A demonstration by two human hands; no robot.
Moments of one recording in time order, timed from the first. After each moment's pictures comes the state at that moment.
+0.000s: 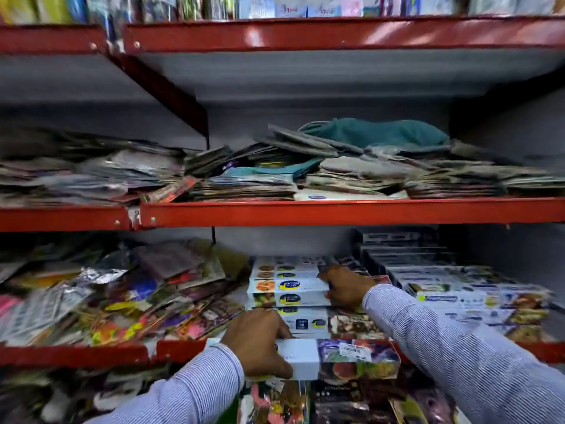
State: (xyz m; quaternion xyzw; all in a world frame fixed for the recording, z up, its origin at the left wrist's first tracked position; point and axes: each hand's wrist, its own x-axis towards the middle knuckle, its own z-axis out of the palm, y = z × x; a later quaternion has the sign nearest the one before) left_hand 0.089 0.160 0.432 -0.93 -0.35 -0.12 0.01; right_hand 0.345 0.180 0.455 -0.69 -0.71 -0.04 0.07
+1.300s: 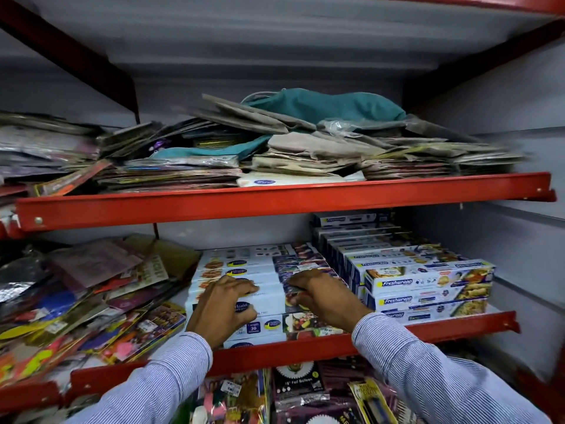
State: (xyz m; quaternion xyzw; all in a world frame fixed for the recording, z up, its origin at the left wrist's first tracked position) left_hand 0.167 0.264 0.393 -0.90 -0.29 -0.31 -0.03; right_hand 0.382 0.147 0.412 -0.69 -0.69 -0.09 0.21
